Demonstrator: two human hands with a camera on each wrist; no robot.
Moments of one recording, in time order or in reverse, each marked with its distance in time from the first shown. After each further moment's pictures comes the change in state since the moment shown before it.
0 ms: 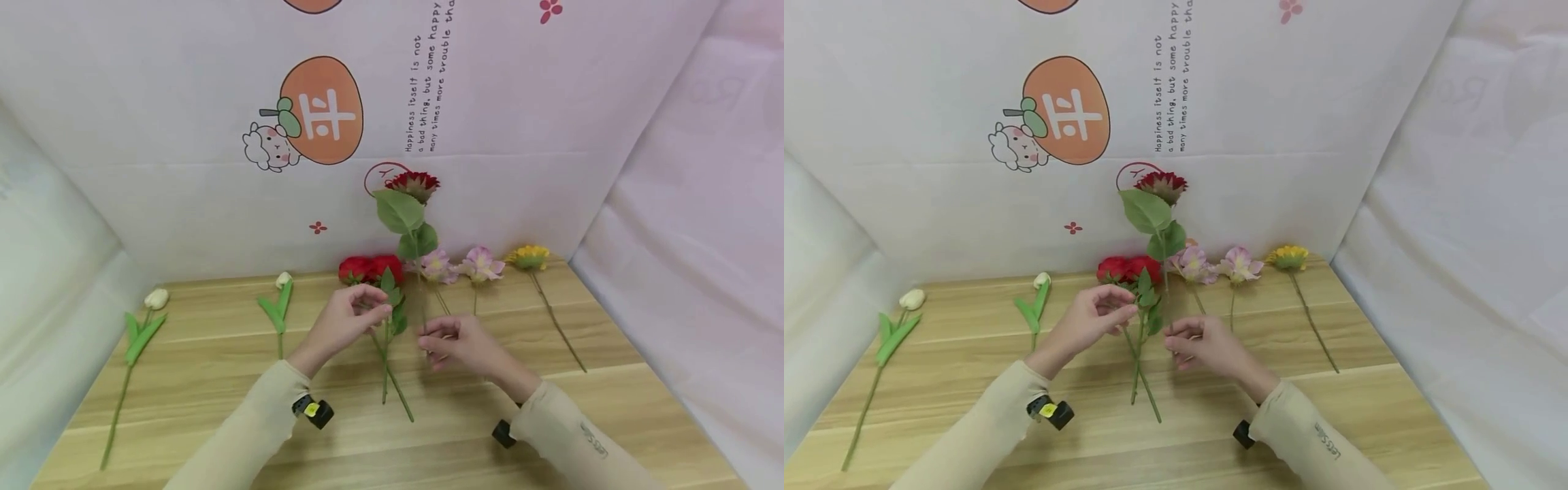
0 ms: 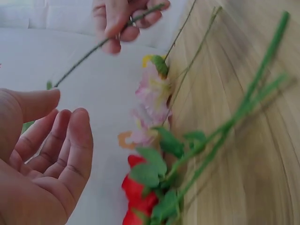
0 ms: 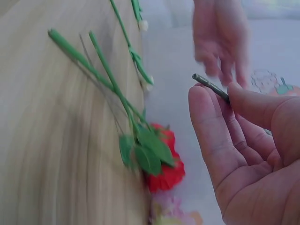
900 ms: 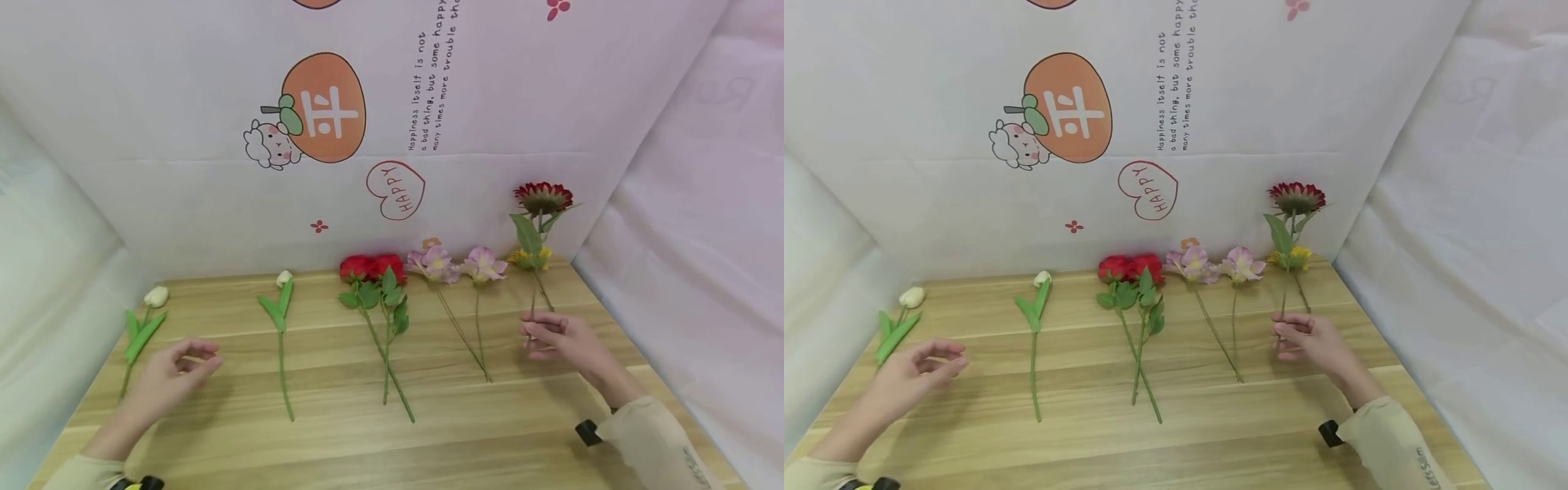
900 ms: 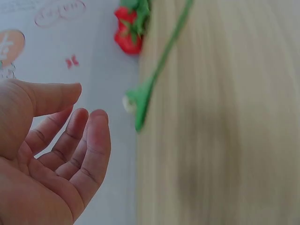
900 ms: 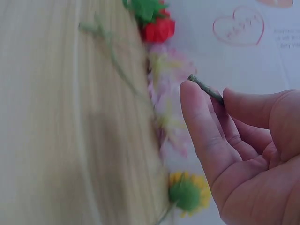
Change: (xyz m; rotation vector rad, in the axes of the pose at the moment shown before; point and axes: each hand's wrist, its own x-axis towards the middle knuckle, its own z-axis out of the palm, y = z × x) left_hand -0.154 -0.061 -0.176 0.444 0.271 -0.115; right_hand -0.070 0.052 -0.131 0.006 0.242 0.076
